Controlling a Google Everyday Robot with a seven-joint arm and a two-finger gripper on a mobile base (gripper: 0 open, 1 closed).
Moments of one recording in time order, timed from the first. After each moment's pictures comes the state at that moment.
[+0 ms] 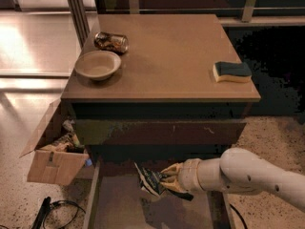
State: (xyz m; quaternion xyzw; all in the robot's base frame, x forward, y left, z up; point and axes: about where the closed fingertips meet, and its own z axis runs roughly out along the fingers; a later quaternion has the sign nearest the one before) arm 0.437 -0.036 0.592 -0.56 0.70 0.24 0.36
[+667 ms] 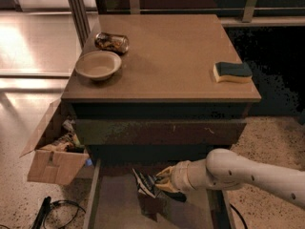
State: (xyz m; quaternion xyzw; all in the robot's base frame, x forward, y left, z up) arm 0.457 -0.025 0.525 -0.56 0.71 0.26 0.33
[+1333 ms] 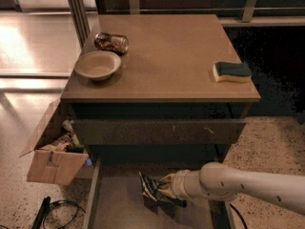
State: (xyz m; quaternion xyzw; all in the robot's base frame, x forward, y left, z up) arm 0.470 -0.034 0.455 -0.53 0.75 0.21 0.32
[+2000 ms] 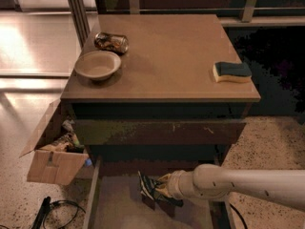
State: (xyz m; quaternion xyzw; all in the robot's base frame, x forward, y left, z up) arm 0.482 -0.027 0.429 -0.52 0.77 0.20 0.32
